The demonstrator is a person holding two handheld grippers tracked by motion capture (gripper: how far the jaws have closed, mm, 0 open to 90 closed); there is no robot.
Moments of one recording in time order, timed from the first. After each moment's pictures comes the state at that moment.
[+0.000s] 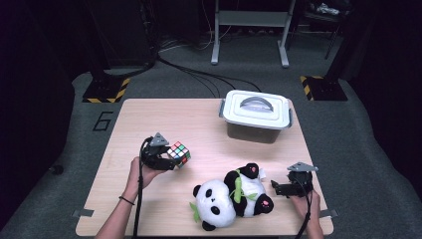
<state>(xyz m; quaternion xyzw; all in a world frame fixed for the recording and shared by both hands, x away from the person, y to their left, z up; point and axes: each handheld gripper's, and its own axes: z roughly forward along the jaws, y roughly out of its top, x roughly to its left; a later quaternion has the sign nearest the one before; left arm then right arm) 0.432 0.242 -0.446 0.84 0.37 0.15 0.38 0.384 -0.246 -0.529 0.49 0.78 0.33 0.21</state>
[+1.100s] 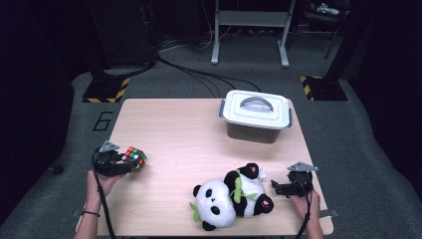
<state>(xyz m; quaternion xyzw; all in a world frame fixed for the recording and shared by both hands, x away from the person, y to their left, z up) 0.413 0.376 -0.470 0.76 0.51 0.18 0.35 0.384 -0.246 -0.529 0.50 0.78 0.33 0.21</state>
